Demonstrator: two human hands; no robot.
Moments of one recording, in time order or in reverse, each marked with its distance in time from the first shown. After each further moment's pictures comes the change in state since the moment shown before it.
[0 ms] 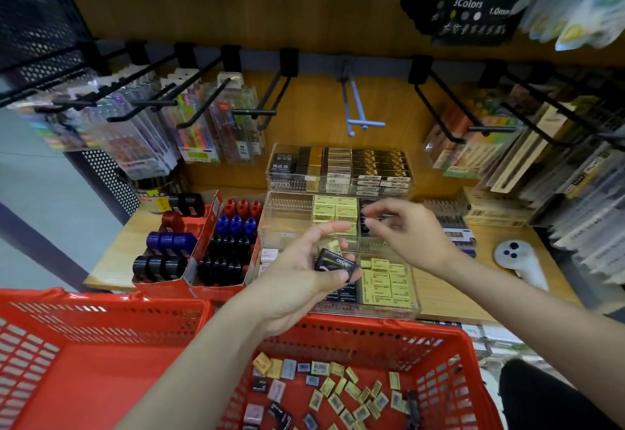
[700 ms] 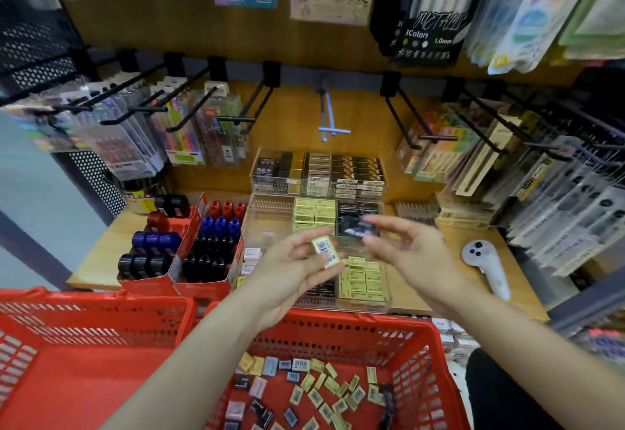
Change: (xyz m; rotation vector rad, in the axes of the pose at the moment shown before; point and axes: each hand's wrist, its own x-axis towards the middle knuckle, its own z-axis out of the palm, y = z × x) left_hand 0.001 -0.006 0.022 -0.090 0.148 -0.010; right_hand -0.069 -0.034 -0.031 0.524 0.029 0.185
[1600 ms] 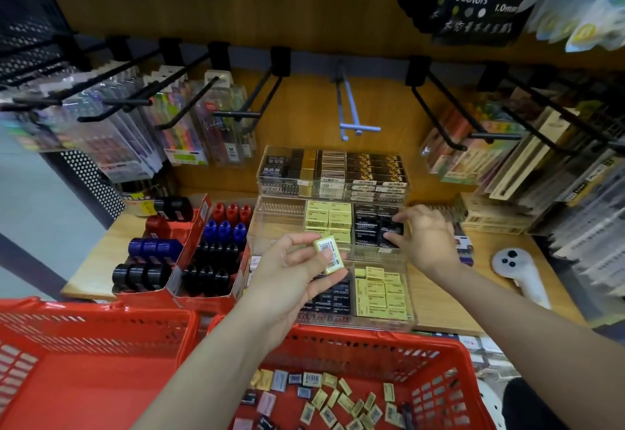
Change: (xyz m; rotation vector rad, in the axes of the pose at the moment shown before) left_hand 0.020 0.002 -0.014 -0.040 0.184 0.066; right_hand 0.116 0.092 -0.014 -1.075 0.260 -0.099
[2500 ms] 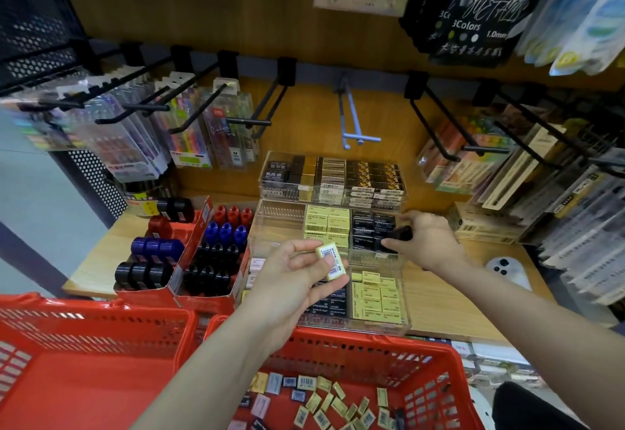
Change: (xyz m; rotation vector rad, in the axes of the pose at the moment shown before) left_hand -0.011 0.003 0.004 -0.032 0.005 -0.025; right_hand 0.003 -0.012 -0.038 0.008 -0.198 0.107
